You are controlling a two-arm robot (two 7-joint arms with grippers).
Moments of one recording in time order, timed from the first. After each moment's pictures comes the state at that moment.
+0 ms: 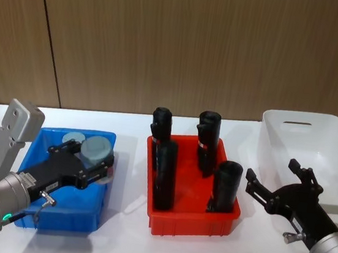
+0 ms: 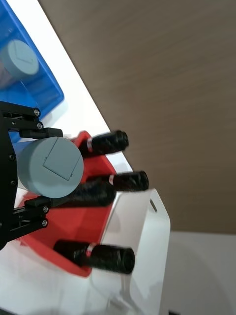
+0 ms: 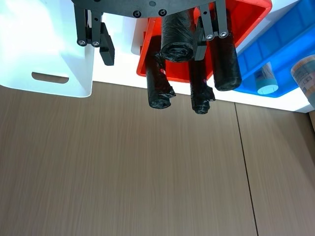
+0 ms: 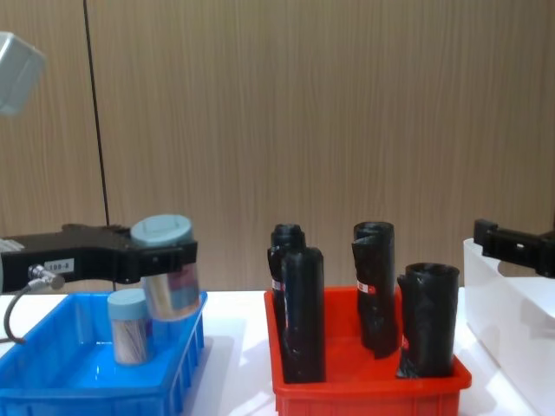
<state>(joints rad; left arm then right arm) -0.30 0.48 0.26 -1.47 -0.40 0.11 -0.51 -0.01 0.34 -0.23 -1.77 0.29 0.03 0.07</state>
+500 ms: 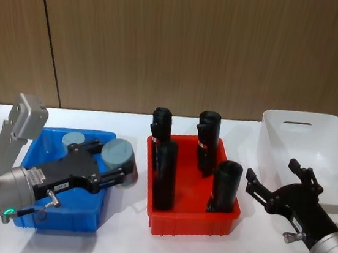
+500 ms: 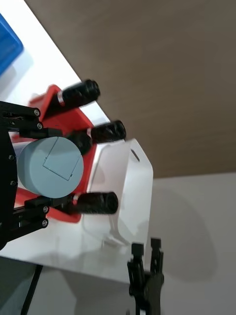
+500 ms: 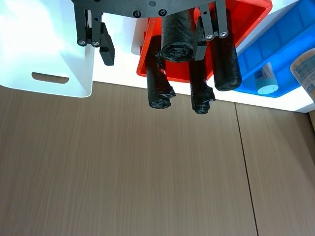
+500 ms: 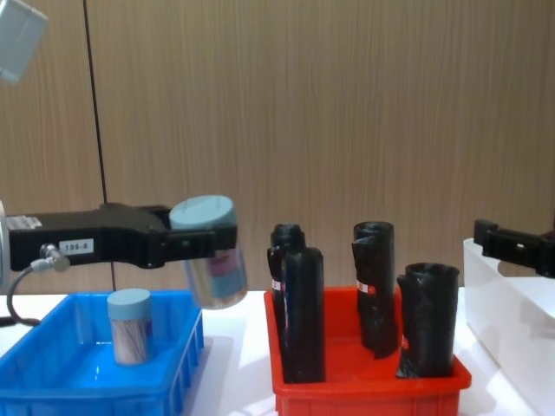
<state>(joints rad) -0.36 0.48 0.27 -1.43 -0.42 0.07 -0.77 -0.01 0.34 -0.23 -1.77 0.29 0.03 0.07</state>
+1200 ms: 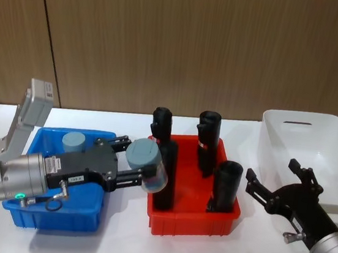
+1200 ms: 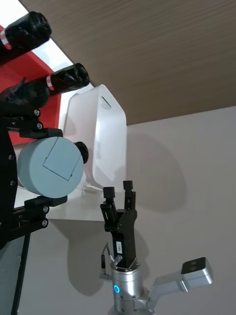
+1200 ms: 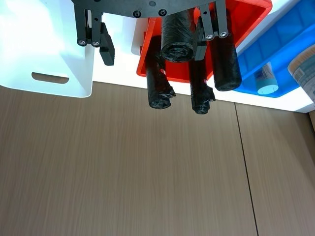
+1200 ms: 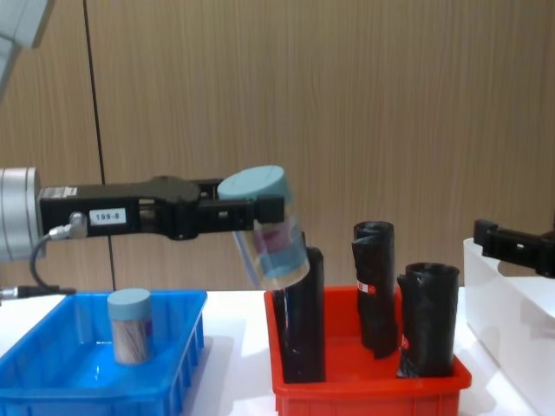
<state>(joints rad) -0.49 0.43 0.30 -1.28 -0.46 0.03 -1.07 -0.01 0.34 -0.23 -1.77 0.29 0.03 0.07</state>
